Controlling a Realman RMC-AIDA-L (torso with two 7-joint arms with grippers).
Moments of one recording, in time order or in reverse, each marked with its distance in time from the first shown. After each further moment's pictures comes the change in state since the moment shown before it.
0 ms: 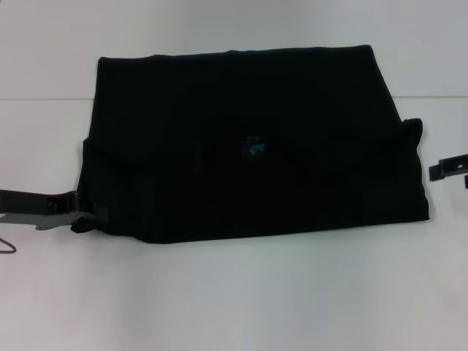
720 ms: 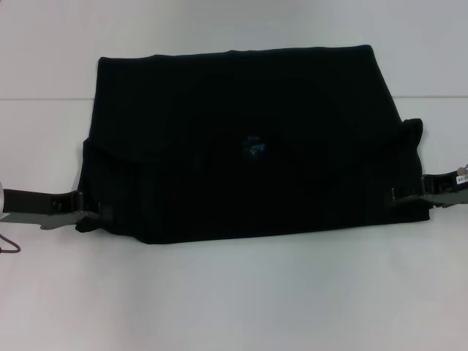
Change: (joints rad) left arm -0.006 -0.005 -0.004 0.001 0.000 0.011 0.000; right arm 0.063 0.061 -0.095 0.193 -0.012 0.213 0.002
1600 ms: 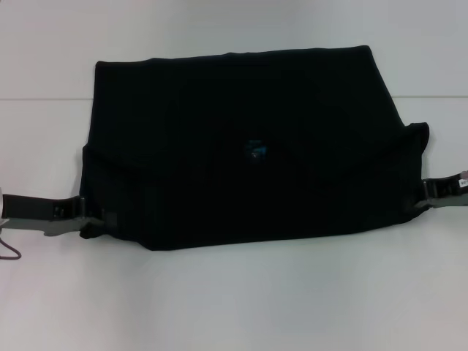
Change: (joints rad) left arm 0.008 0.001 -0.010 0.000 -0.007 0.066 0.003; right arm -0.015 0.002 -0.020 -0.048 0.003 -0.061 -0.019
